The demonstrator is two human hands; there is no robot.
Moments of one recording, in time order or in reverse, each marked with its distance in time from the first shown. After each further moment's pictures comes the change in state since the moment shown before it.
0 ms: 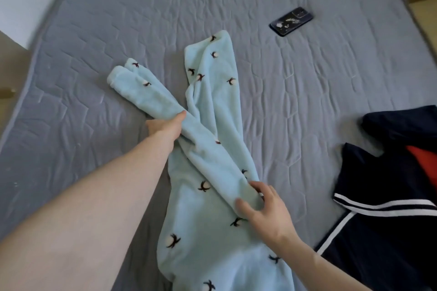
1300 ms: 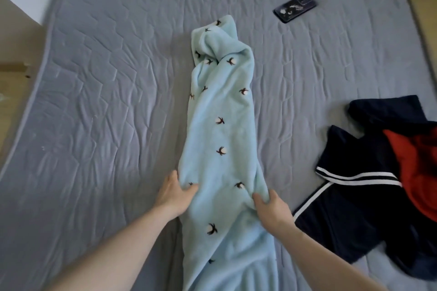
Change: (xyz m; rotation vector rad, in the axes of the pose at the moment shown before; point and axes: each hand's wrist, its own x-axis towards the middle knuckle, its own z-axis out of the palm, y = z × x) left_hand -0.121 -0.175 -0.083 0.670 -0.376 0.176; right_hand -0.046 0.042 -0.006 -0.189 -0.062 0.319
